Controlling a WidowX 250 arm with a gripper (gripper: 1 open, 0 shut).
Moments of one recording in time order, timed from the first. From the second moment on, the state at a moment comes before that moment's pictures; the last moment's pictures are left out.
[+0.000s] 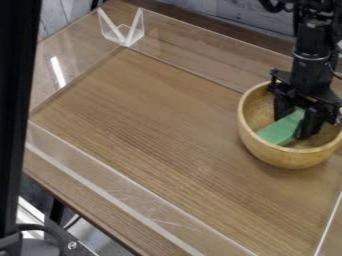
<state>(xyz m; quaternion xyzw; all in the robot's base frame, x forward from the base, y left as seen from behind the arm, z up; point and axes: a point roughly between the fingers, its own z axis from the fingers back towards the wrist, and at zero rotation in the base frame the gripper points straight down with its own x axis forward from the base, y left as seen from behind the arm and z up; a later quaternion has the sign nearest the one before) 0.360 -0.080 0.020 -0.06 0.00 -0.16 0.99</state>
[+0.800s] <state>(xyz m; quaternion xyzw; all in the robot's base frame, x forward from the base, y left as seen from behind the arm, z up) 0.349 -0.065 0.028 -0.06 0.01 -0.15 0.99</state>
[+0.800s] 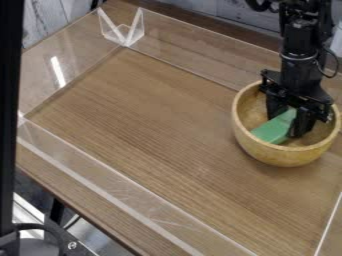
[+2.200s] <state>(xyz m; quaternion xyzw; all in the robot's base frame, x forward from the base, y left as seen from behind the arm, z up) 0.338 -0.046 0.044 -0.05 0.02 -0.13 0.99</state>
